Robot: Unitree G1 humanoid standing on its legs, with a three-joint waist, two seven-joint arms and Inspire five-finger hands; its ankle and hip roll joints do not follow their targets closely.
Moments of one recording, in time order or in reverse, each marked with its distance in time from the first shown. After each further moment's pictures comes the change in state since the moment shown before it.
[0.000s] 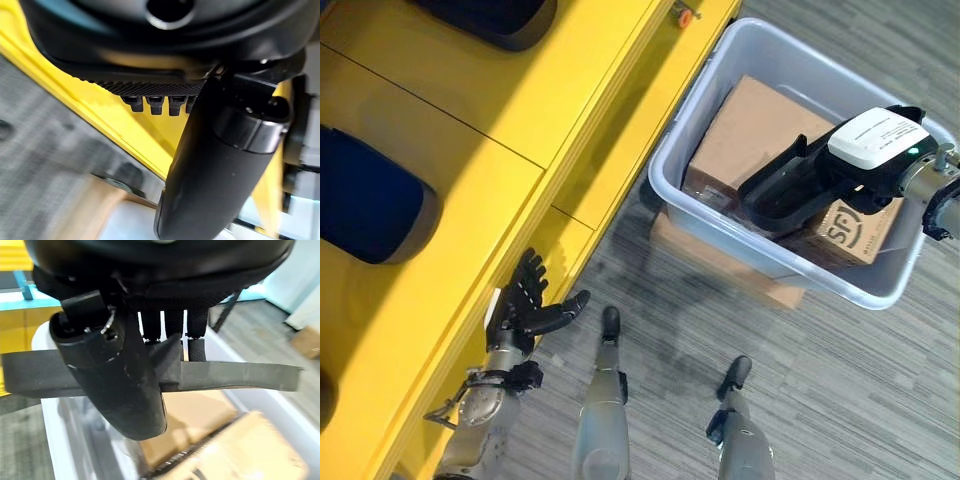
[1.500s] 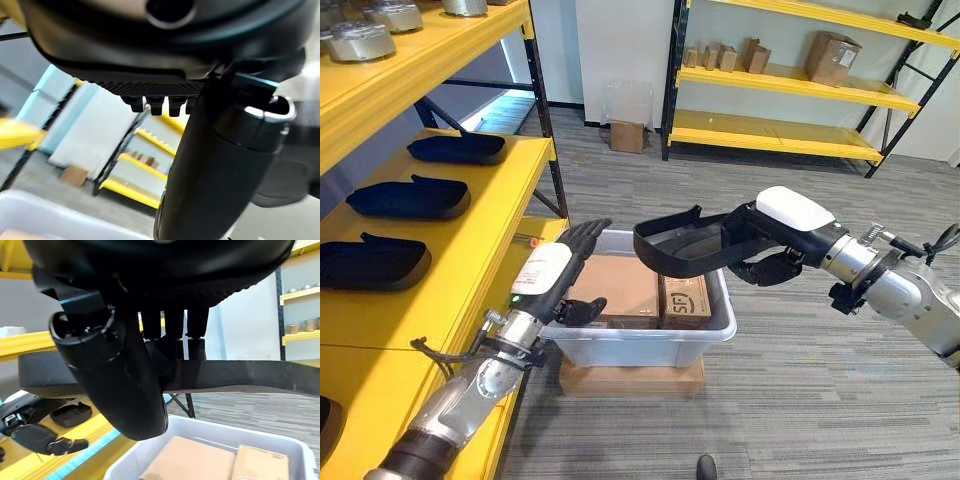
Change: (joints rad) left arm -0.209 0.276 -0.222 -0.036 1.048 -0.111 0.247; right arm 0.606 0.269 -0.522 -0.335 0.347 -0.122 0.133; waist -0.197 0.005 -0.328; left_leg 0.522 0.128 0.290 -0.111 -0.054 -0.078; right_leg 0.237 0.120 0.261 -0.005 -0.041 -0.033
